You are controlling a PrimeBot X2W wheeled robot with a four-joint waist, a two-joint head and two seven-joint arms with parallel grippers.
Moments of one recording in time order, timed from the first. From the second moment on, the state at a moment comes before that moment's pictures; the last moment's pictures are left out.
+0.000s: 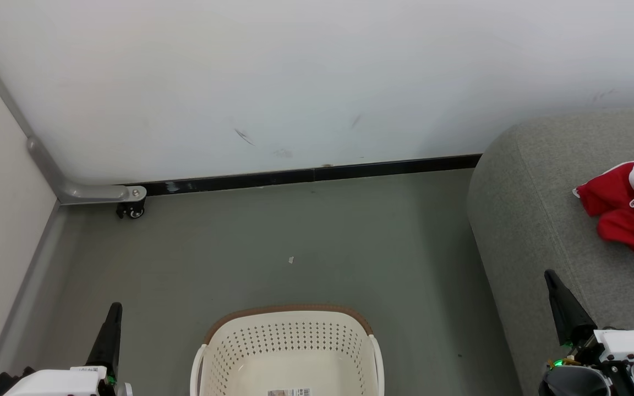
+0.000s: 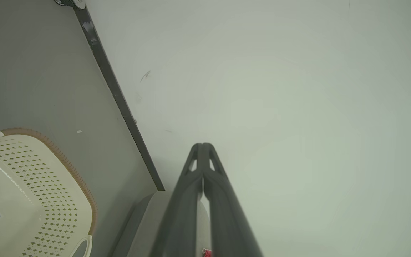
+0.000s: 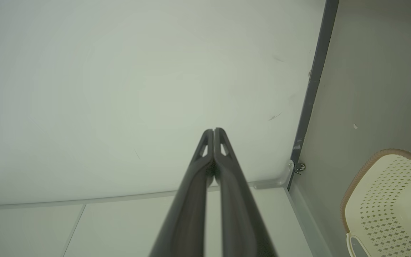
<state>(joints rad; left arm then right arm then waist) -0.06 0.03 0.08 0.28 -1.60 -0.12 0.11 -0.07 -0.05 -0.12 0.27 1.61 0.13 0.10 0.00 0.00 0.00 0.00</state>
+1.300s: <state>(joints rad) -0.06 0.03 0.08 0.28 -1.60 -0.12 0.11 -0.07 -0.05 -0.12 0.27 1.61 0.13 0.10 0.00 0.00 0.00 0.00</state>
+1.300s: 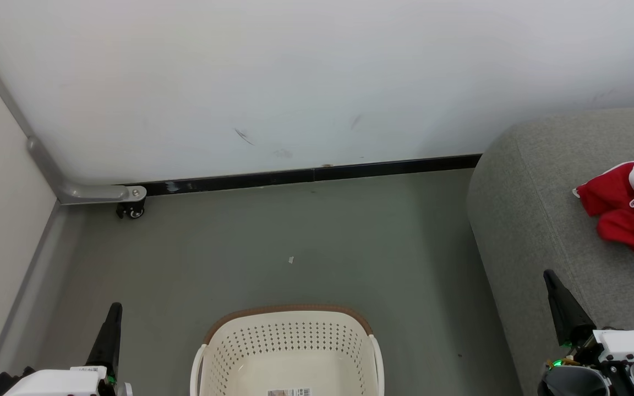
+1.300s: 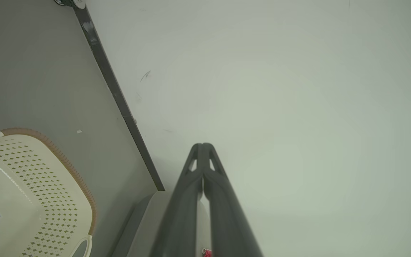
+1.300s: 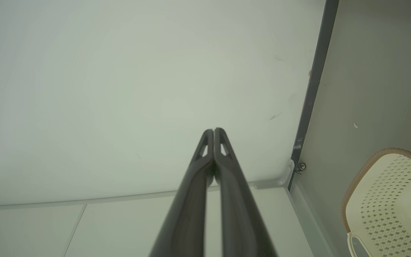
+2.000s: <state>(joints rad) -0.06 0.03 0.08 0.28 -1.60 -0.12 0.11 -0.07 -0.04 -0.12 0.27 1.61 0.13 0.10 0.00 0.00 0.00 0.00</state>
